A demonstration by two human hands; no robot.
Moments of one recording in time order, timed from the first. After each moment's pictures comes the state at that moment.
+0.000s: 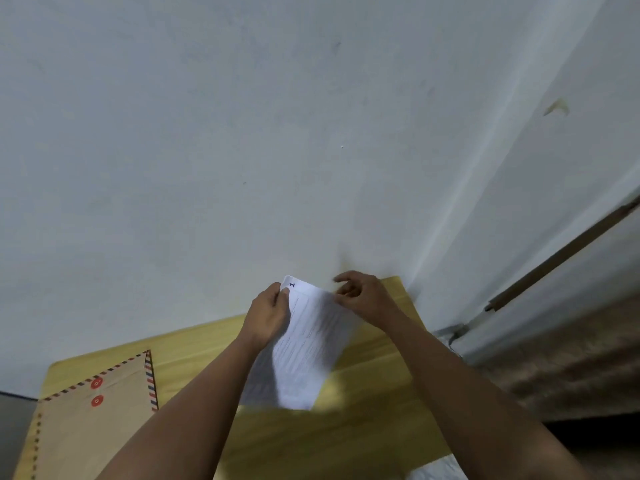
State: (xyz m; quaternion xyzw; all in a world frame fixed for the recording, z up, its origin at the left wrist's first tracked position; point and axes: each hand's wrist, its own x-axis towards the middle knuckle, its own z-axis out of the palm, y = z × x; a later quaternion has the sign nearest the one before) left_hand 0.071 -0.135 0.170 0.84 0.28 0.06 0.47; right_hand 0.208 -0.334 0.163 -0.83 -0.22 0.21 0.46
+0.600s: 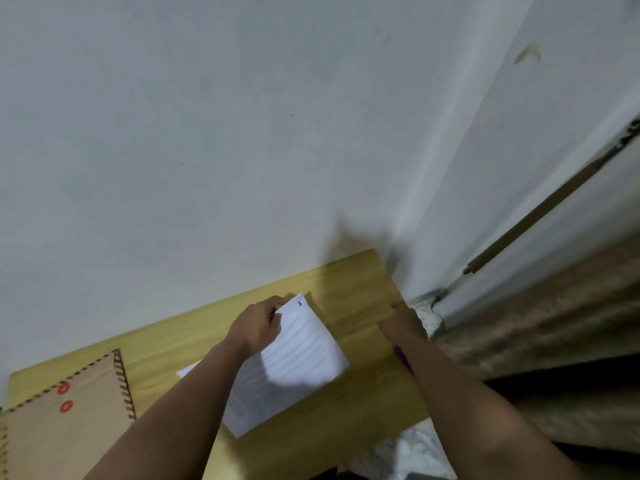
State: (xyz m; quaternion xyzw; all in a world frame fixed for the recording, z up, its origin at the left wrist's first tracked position) left_hand 0.069 -0.155 0.125 0.91 0.15 -0.13 0.36; right_hand 0.195 -0.449 0.096 -0.92 0.06 0.31 0.22
